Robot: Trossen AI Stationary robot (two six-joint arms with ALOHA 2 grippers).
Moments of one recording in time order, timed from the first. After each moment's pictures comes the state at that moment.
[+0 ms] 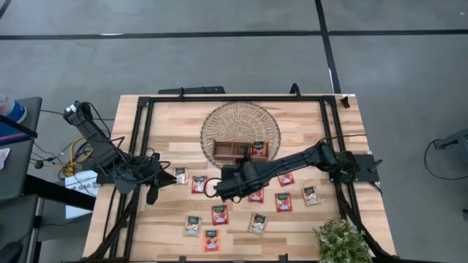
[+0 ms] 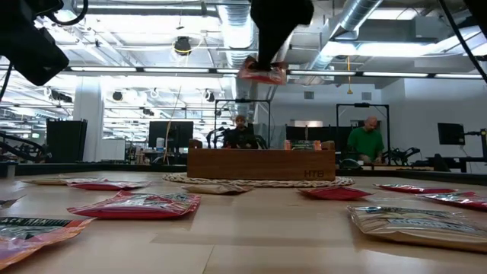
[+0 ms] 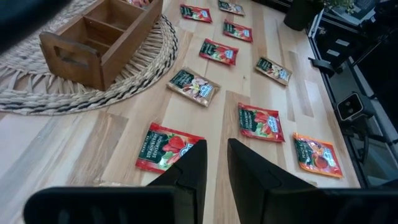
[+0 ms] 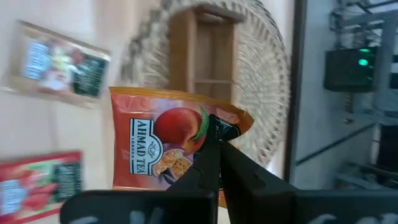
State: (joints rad) left arm -0.83 0.58 0.41 -0.47 -0.69 -0.81; right arm 0.31 2.26 2.25 -1.57 0.66 0.22
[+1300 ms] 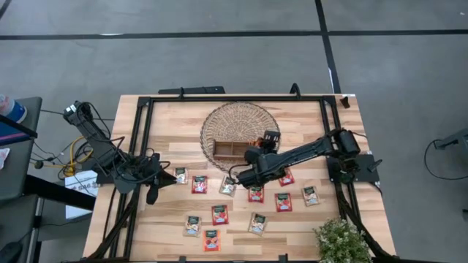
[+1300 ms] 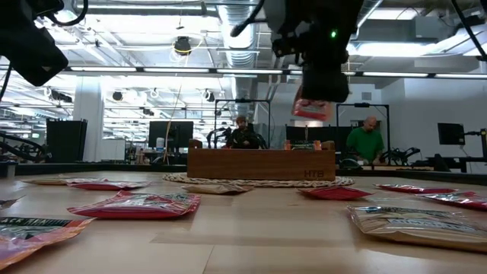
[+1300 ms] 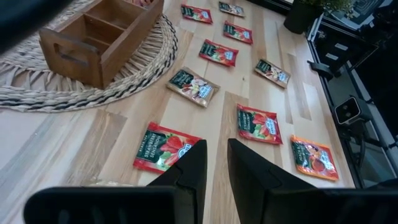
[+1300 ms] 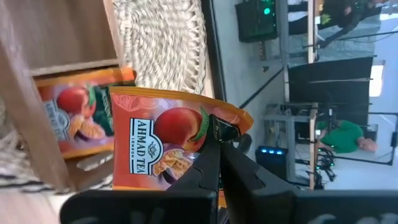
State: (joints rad) left arm -0.83 0.58 0.41 -0.46 -0.69 -0.83; right arm 0.23 2.00 1.58 -1.48 0.97 0.53
